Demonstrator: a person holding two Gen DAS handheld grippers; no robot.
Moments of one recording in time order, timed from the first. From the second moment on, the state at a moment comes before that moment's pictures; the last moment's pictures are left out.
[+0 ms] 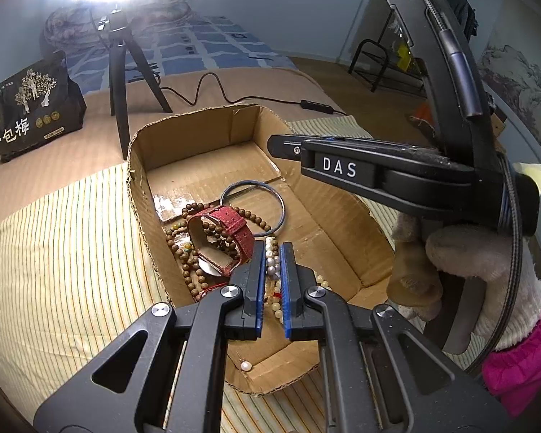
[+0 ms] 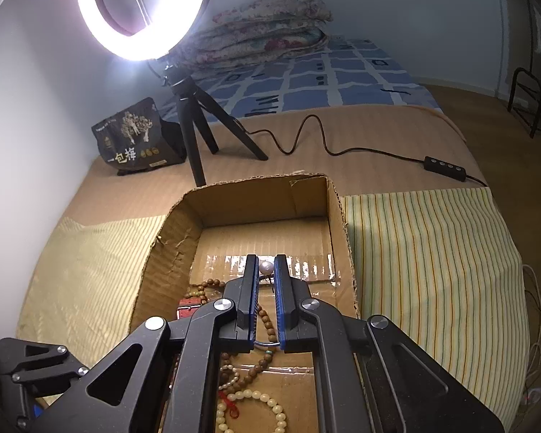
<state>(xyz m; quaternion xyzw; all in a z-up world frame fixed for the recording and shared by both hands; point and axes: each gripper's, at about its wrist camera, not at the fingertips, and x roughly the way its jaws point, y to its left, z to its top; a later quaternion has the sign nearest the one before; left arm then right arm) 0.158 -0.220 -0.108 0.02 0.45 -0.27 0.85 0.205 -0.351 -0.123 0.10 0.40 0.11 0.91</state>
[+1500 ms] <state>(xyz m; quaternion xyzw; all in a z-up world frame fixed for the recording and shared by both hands) 0.139 -0.190 -0.072 0.03 0.41 -0.22 0.88 0.180 -0.340 -0.090 0.08 0.37 0.08 0.92</state>
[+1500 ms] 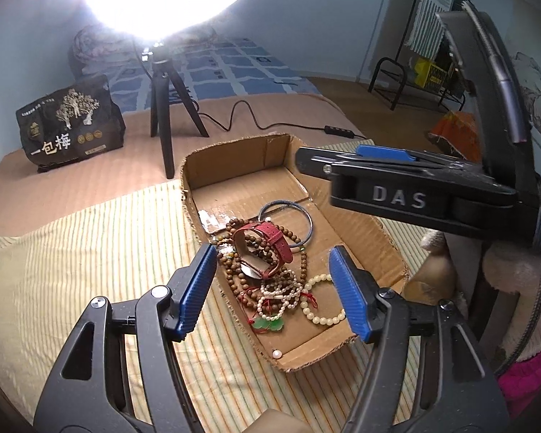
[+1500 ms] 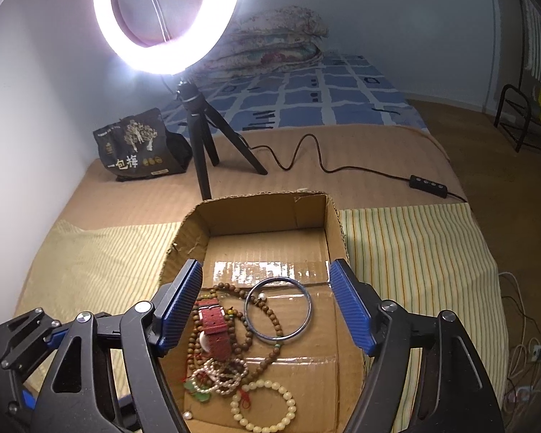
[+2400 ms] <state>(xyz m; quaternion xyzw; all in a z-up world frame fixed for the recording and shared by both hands) 0.066 -0.142 -0.020 0.04 0.33 -0.23 0.92 0.075 -0.314 -0.027 0.01 0.29 0.03 0.96</state>
